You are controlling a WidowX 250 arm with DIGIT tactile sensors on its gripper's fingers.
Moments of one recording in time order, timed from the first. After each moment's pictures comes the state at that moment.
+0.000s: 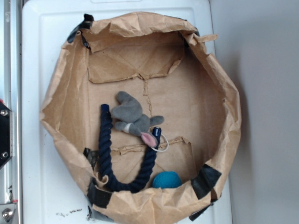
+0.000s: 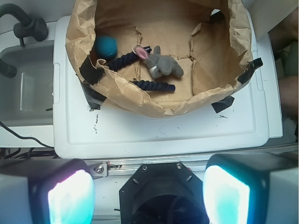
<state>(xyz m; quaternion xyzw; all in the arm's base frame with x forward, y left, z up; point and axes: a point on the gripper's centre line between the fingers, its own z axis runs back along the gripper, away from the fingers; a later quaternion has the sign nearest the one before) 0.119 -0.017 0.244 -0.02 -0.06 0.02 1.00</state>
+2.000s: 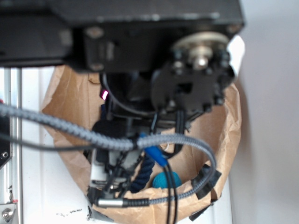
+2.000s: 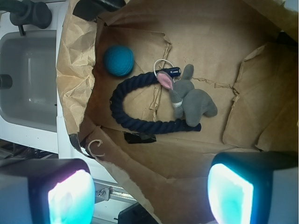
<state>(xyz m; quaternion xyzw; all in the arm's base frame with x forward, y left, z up) 0.234 -0.013 0.195 -0.08 0.08 -0.07 0.99</state>
